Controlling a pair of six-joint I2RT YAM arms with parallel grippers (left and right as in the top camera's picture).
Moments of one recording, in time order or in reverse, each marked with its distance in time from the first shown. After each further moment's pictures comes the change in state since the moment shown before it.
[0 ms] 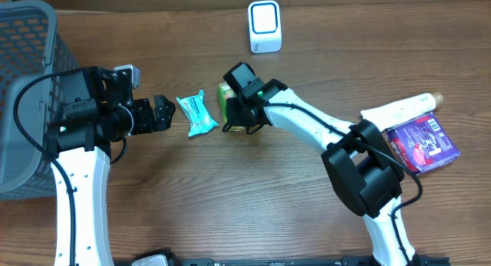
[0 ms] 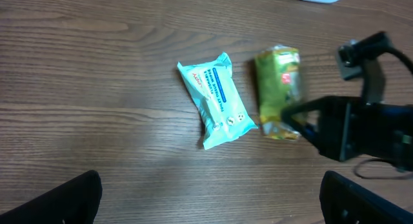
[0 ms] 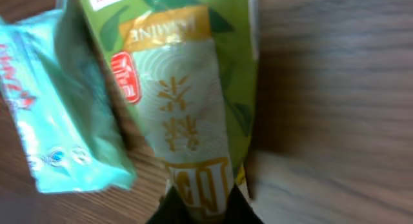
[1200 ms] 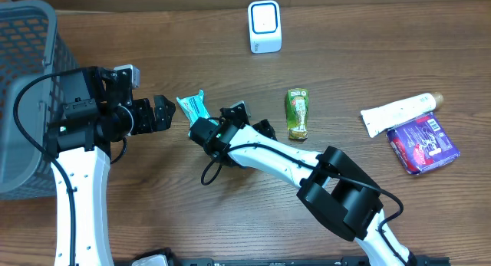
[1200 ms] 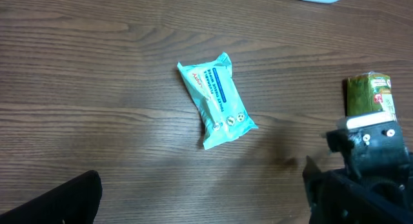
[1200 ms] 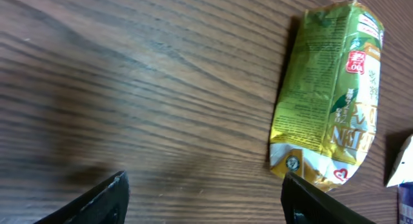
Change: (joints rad) left arm 0.000 0.000 0.000 0.000 0.000 0.000; right arm 0.261 0.011 -0.001 -0.397 0.741 -0.029
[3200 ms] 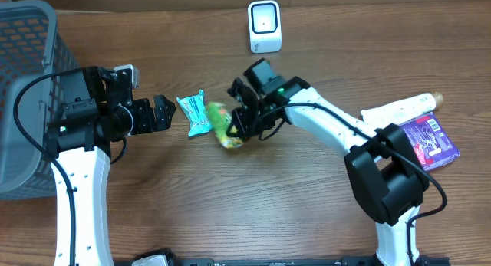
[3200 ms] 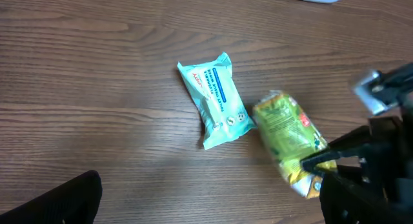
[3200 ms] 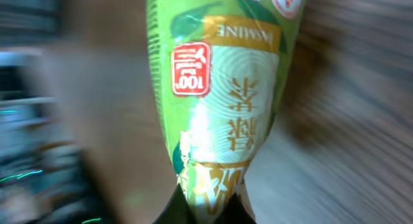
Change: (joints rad) left arm 0.000 0.000 0.000 0.000 0.000 0.000; right arm -0.343 -0.129 -0.153 0.465 -1.353 -0.330
